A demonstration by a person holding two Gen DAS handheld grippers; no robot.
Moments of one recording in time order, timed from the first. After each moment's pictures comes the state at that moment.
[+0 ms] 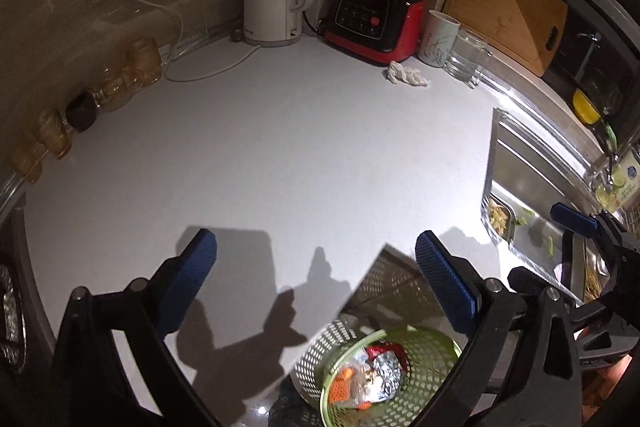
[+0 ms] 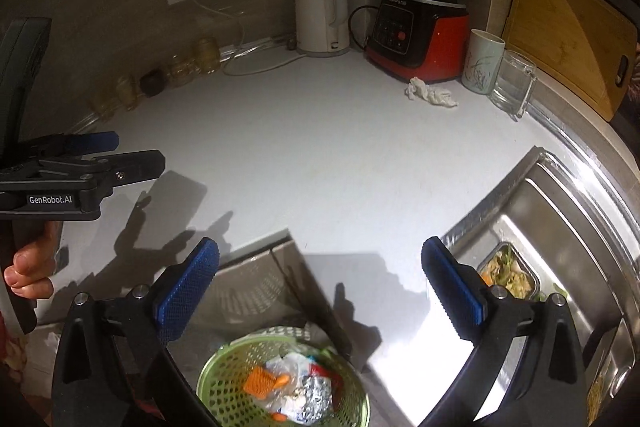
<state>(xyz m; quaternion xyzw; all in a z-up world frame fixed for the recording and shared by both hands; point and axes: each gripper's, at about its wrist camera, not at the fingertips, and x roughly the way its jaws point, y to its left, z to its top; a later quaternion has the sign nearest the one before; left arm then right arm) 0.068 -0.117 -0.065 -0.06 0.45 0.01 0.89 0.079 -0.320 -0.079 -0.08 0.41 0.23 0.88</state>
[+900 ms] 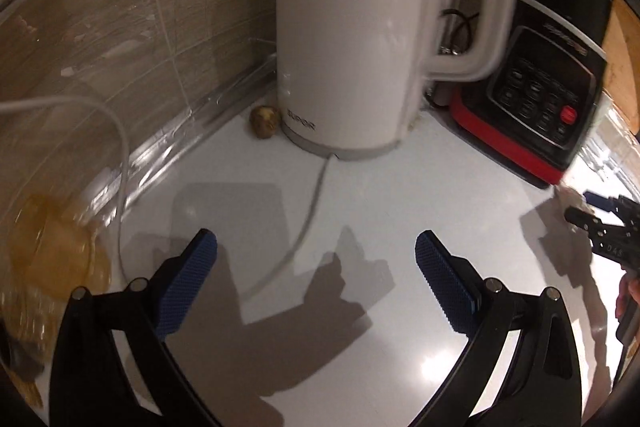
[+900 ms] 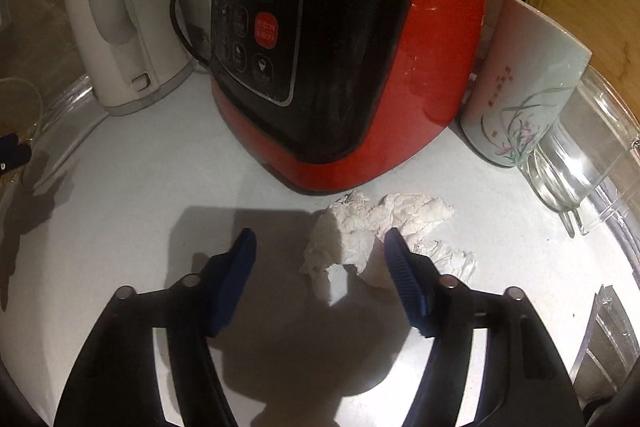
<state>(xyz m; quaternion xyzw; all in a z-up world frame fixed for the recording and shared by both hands) 0.437 0.046 -0.156 -0.02 0.44 0.00 0.90 0.461 -0.273 -0.197 -0.07 0.46 0.10 0.88</state>
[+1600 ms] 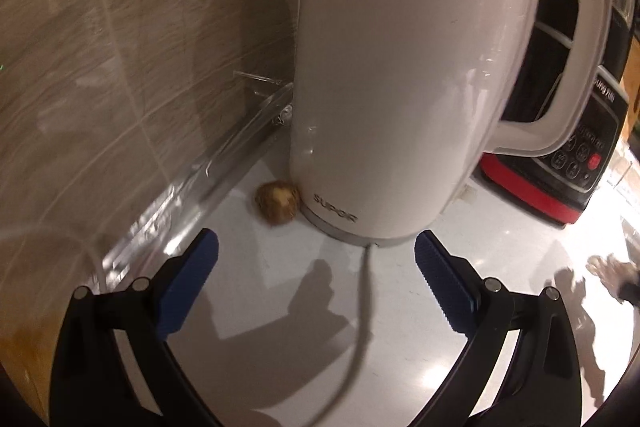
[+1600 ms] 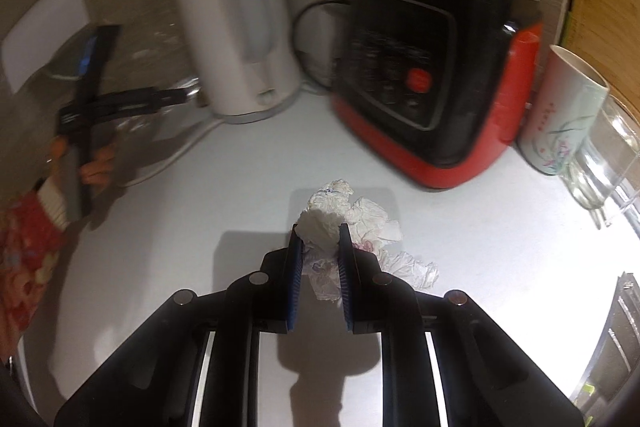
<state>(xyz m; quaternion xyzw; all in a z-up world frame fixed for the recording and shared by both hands) 0.525 0.097 -0.168 0.00 0.41 -0.06 0.91 0.381 -0.211 -0.143 -0.04 0.44 0.20 0.88</state>
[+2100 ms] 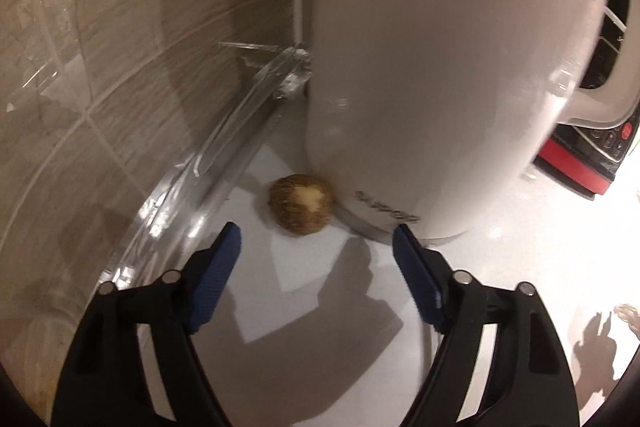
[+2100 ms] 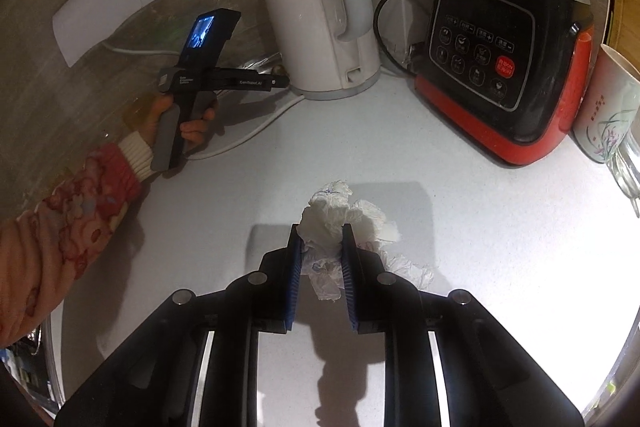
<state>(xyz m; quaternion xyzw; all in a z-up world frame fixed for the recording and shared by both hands) 0.575 0.117 -0.205 0.03 0.45 -0.09 0.89 0.338 -0.173 -0.130 -0.02 0.45 0.27 0.85</state>
